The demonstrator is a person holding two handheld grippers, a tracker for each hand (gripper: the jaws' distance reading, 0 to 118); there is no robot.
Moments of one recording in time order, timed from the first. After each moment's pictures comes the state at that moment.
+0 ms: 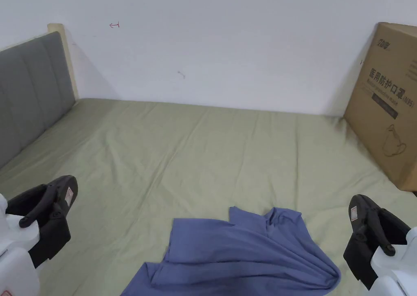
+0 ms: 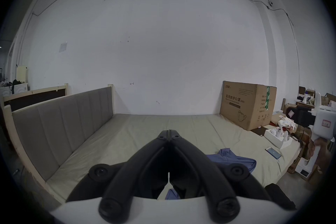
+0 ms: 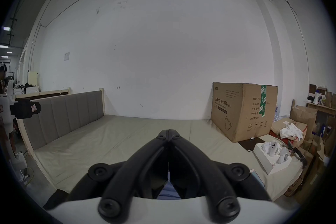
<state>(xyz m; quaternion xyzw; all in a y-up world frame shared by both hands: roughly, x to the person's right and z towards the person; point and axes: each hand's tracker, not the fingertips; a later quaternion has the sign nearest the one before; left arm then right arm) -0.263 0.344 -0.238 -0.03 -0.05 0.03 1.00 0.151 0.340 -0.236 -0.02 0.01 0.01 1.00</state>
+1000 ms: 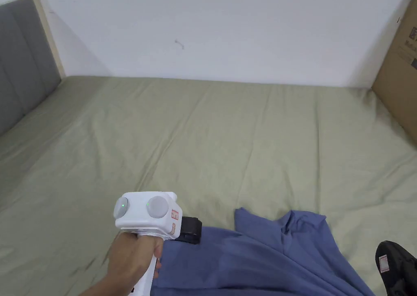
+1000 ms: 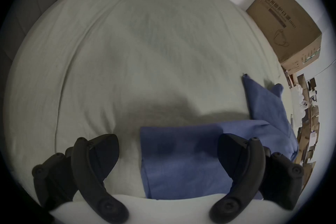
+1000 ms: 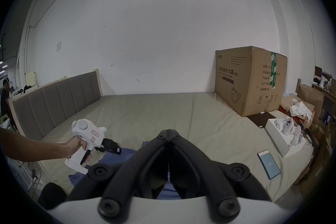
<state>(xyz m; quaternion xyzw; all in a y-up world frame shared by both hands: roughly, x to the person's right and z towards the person) -0.150 0.080 -0.635 -0.56 -0.08 0.07 0.82 0.173 0.276 -0.338 -0.13 0.02 -0.02 0.99</state>
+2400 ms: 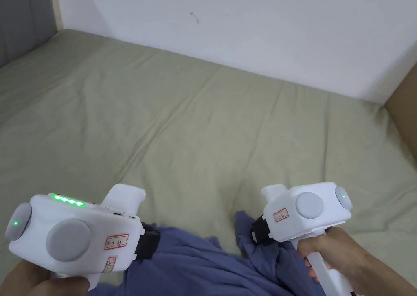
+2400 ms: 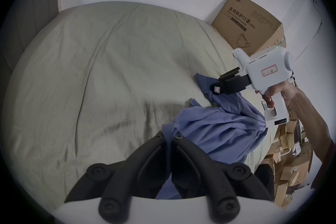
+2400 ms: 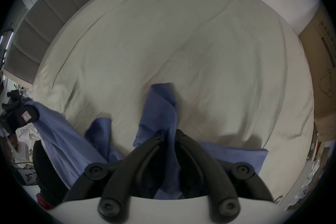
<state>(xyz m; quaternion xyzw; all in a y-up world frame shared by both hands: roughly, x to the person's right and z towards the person) -0.194 0.154 -0.536 -0.47 -0.18 0.10 0.86 0.116 0.119 -0.676 -0.59 0.22 0.11 0.77</state>
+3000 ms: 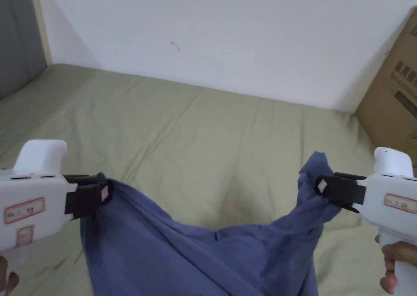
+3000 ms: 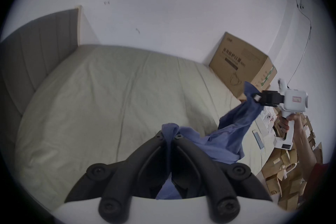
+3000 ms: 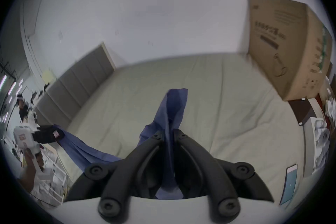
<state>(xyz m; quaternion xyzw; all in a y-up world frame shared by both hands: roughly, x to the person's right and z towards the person) -0.257 0.288 -0.471 -0.30 -0.14 0.12 0.94 0.234 0.319 -0.525 -0.29 0.13 -0.10 0.94</state>
